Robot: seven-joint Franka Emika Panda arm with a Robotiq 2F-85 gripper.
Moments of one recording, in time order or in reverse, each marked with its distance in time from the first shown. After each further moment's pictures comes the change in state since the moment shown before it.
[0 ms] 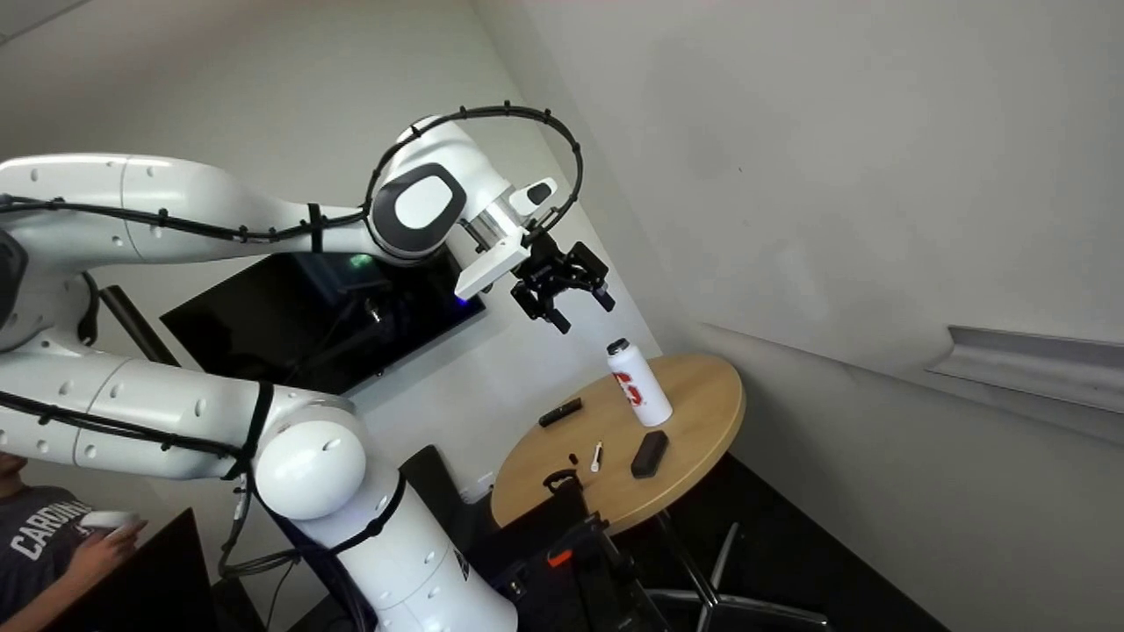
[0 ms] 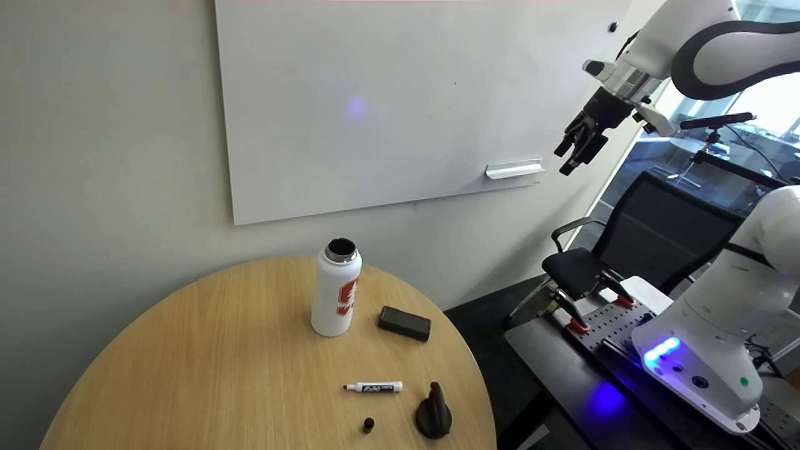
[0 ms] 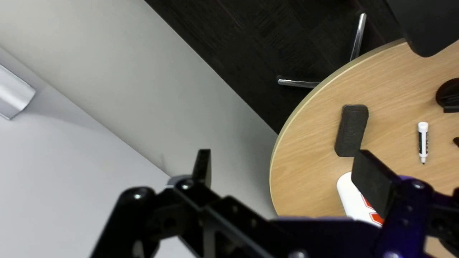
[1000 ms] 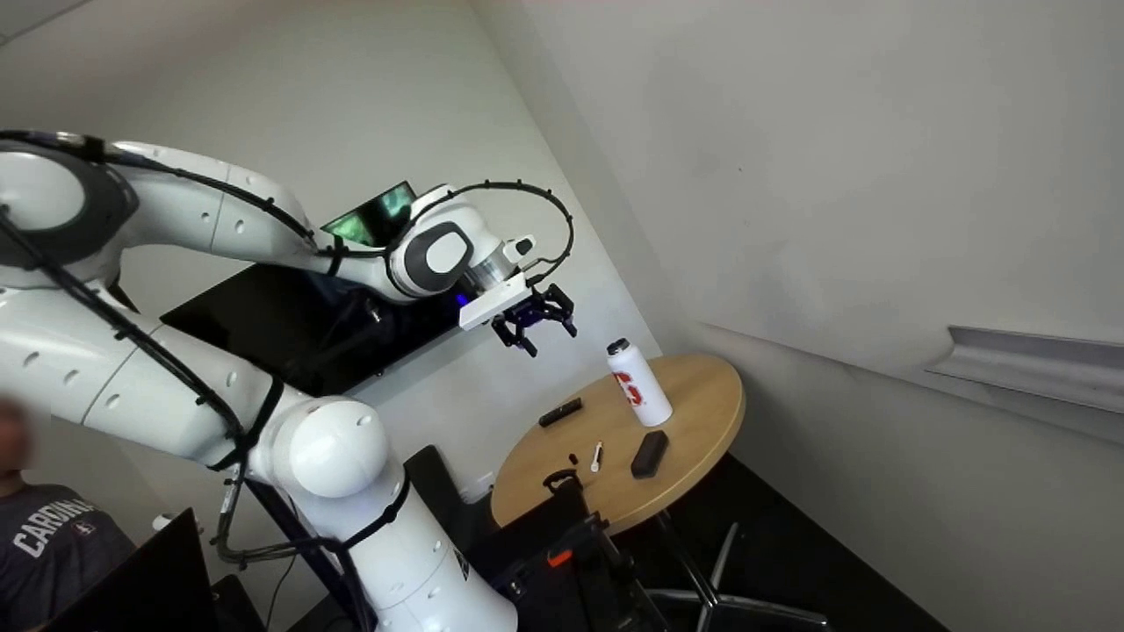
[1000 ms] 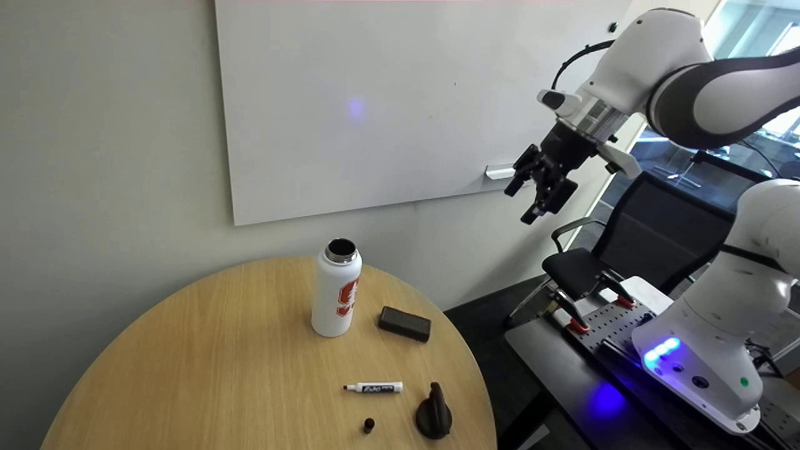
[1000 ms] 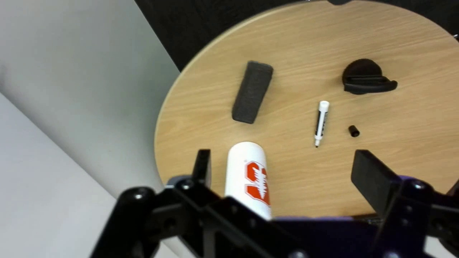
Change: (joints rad) arm 0.301 0.219 0.190 0.004 0.237 0.237 0.000
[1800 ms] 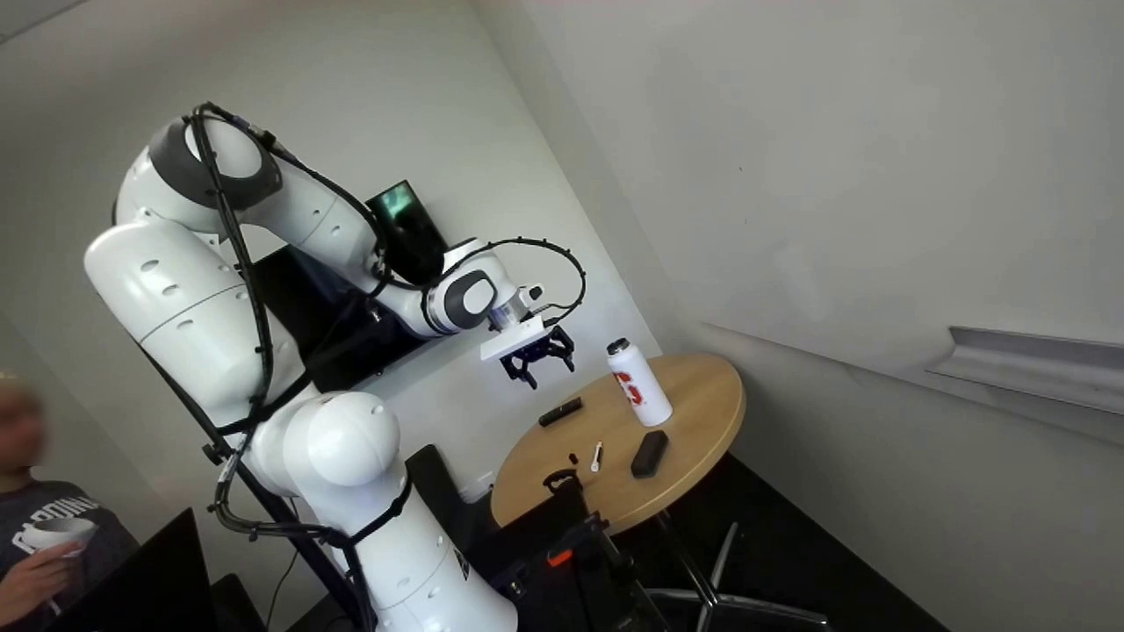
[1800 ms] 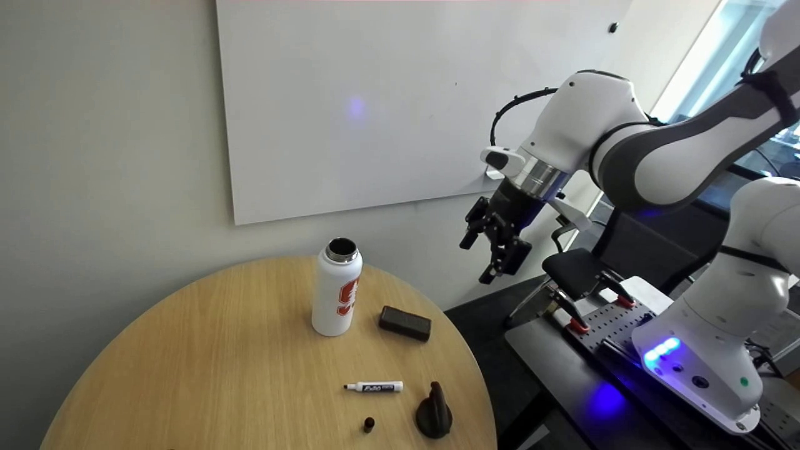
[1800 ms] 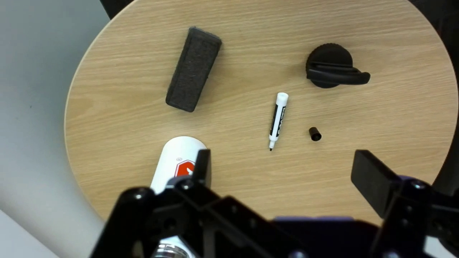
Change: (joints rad) arm 0.133 0.398 0.083 0.131 0.071 0.227 -0.003
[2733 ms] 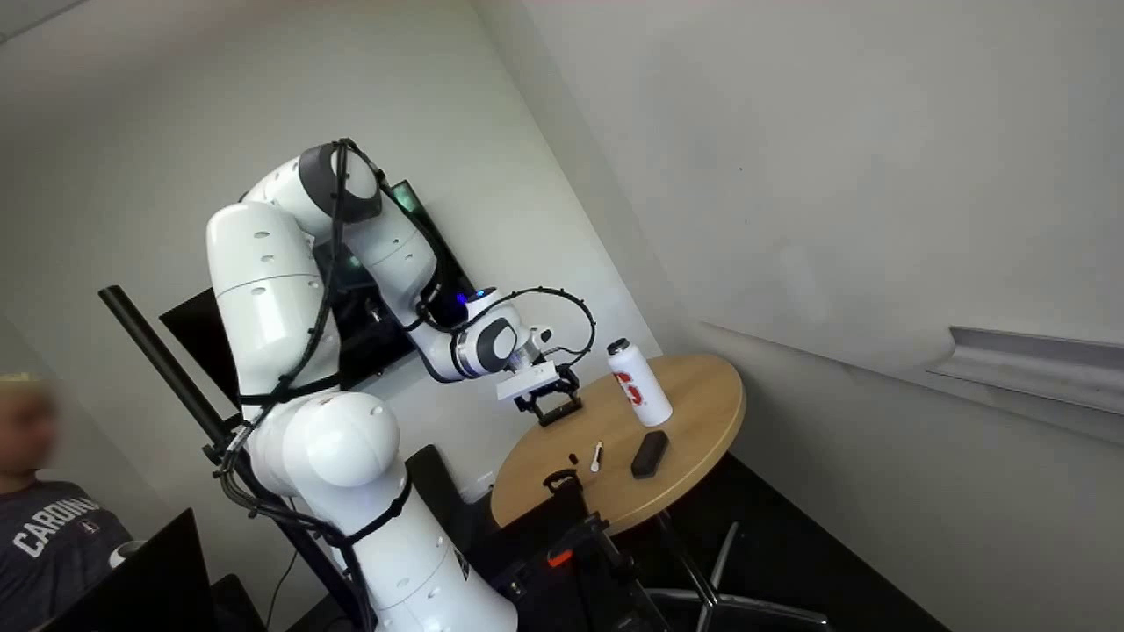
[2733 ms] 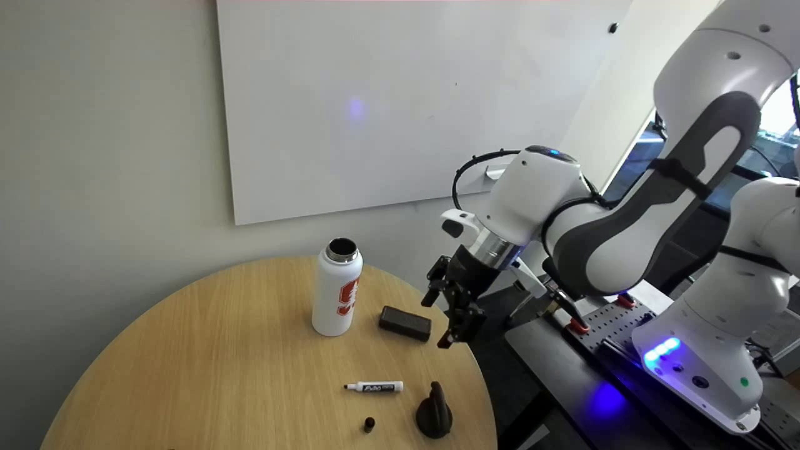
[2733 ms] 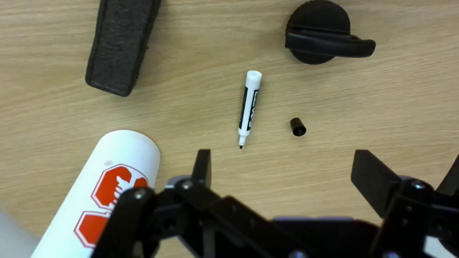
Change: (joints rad) arm -0.012 0.409 0.128 0.147 -0.105 0.295 0.149
